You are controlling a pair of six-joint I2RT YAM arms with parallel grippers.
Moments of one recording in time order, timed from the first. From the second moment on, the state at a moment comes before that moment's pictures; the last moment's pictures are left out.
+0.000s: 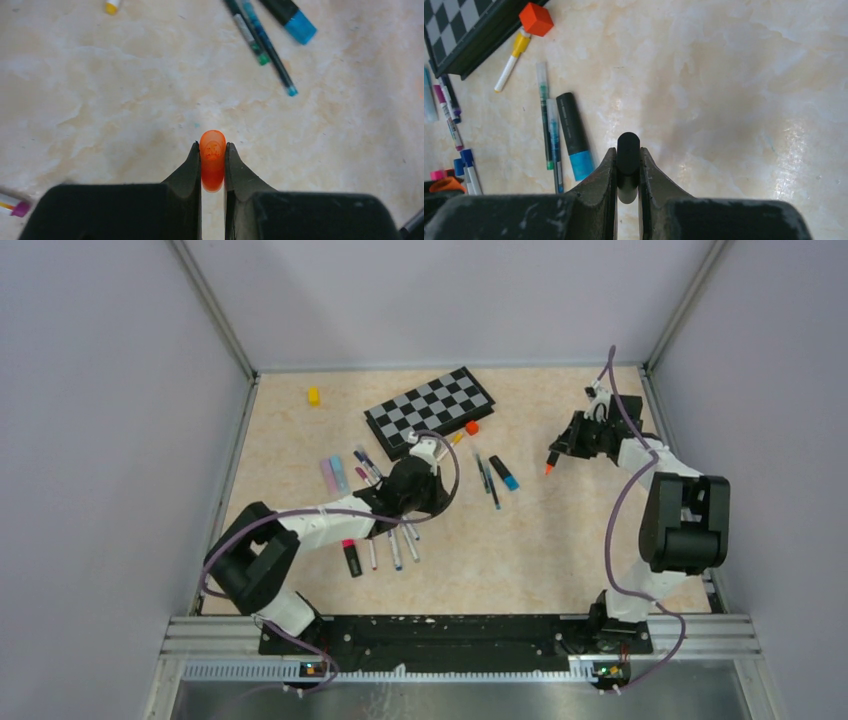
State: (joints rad) left arm -0.80 1.52 0.78 0.18 -0.07 -0.50; right arm -0.09 1.66 1.05 -0.15 -0.52 0.17
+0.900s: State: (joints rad) left arm -0.61 1.87 1.12 -0.07 0.01 -0.49; right arm -0.09 1.92 1.28 -0.36 -0.49 0.12
